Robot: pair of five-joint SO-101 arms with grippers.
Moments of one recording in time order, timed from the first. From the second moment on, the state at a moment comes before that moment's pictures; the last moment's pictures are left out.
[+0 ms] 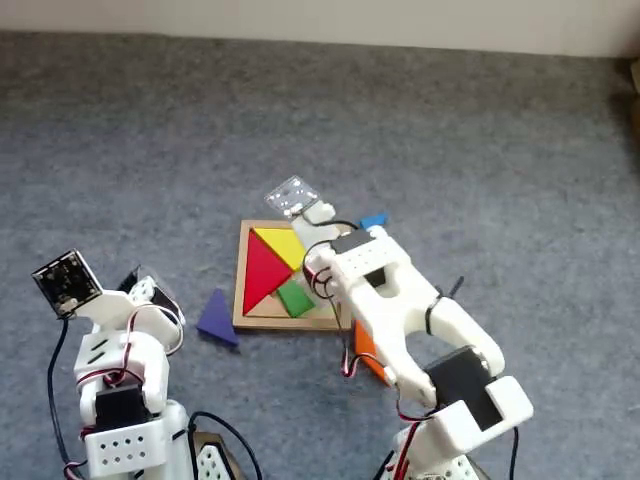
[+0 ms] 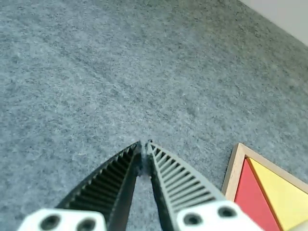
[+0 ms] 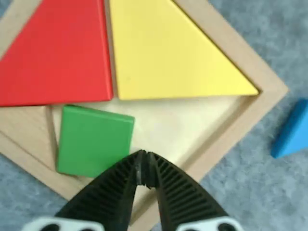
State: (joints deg) left arm -18.3 -101.4 96.0 47.0 27.9; right arm -33.7 3.0 33.5 45.8 18.2
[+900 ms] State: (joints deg) left arm -18.3 -101.4 96.0 47.0 27.9; right arm -26.7 3.3 6.9 67.9 18.1
